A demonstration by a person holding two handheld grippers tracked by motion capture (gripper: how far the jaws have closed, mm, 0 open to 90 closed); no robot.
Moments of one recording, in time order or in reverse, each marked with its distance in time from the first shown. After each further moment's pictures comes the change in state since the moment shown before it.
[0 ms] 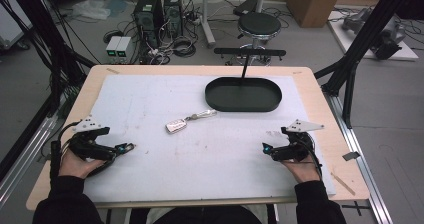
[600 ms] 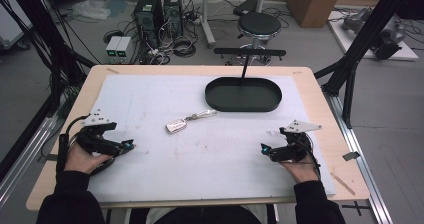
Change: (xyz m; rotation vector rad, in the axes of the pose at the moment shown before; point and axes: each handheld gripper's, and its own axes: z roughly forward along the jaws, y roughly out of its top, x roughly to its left) left arm -0.008 0.026 0.013 0.025 -0.031 0.049; right arm 0.004 0.000 0.003 0.009 0.001 -0.009
